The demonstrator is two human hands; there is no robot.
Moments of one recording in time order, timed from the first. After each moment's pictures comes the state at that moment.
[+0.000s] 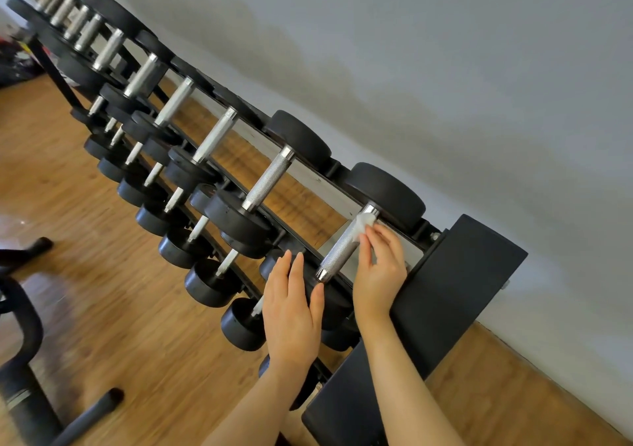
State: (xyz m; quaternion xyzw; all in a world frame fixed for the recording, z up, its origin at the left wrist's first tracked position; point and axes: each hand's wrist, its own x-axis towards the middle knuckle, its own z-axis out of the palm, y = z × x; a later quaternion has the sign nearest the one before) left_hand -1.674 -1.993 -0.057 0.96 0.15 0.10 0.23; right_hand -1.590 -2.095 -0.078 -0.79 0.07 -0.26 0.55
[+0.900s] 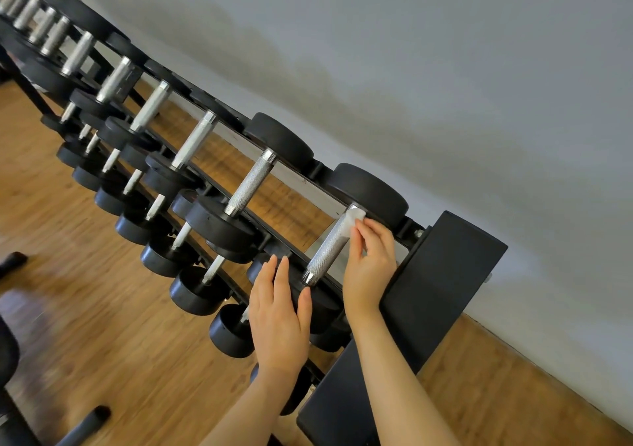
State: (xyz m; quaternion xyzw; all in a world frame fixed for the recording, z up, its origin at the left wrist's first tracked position) left_hand -1.673 -1.991 -0.060 0.96 0.15 0.10 0.22; right_hand -1.581 -2.097 -0.071 -0.78 0.11 -0.26 0.55
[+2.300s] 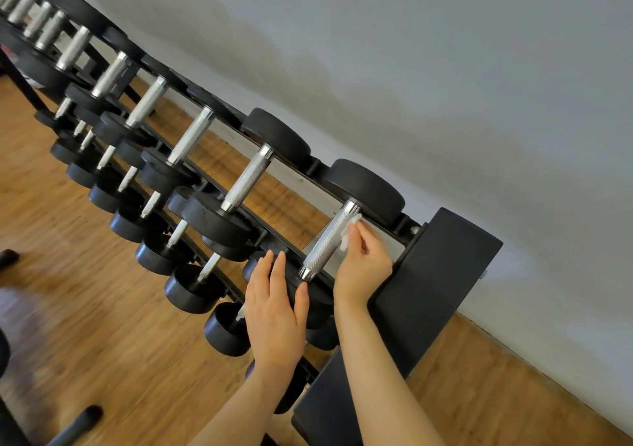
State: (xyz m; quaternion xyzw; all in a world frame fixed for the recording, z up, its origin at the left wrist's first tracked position) left_hand -1.672 -1.994 -0.057 0.95 0.15 0.11 0.23; right_hand -1.584 -2.083 -0.066 -0.65 0.24 -0.23 0.69
